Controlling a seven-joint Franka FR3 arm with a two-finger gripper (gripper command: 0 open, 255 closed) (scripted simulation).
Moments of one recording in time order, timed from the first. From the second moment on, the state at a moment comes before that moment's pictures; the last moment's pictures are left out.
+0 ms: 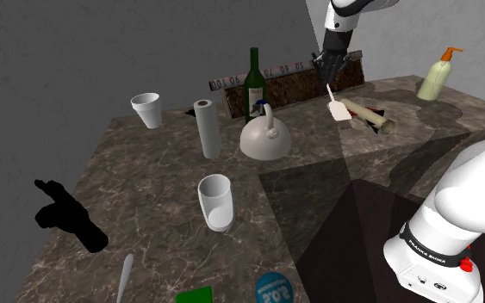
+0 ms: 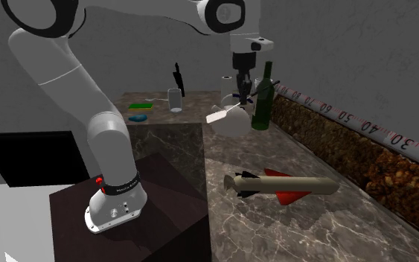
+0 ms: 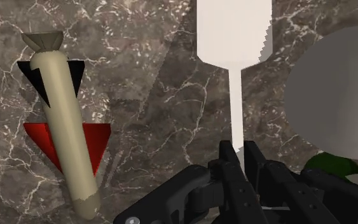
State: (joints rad) arm -0.17 -0.36 -0.21 -2.16 -0.10 1.86 0.28
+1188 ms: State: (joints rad) arm -0.02 -0.63 0.11 -2.36 0.02 1.79 0.69
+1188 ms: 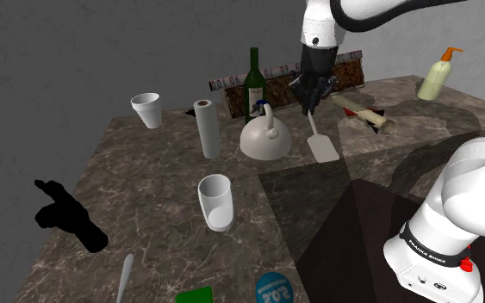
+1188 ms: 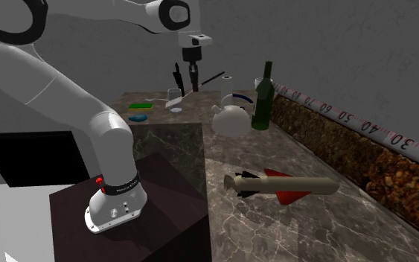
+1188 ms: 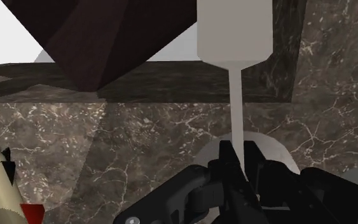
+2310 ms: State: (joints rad) arm 0.11 -0.56 0.47 -2.25 0.19 1.76 1.11
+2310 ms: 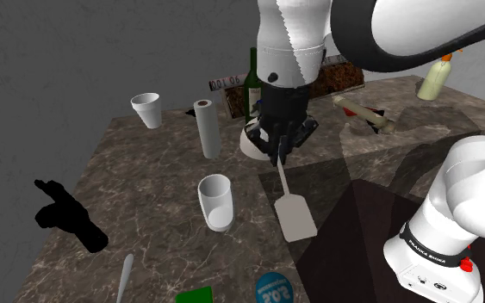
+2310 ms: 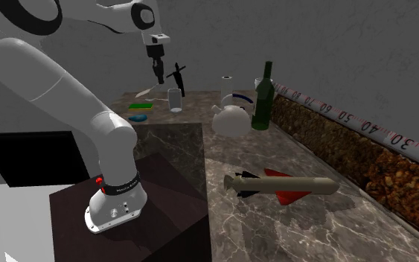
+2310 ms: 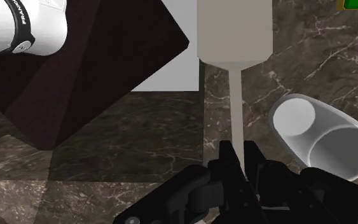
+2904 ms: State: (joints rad) arm 0.12 -0.40 0.67 -2.10 0.19 1.79 1.34
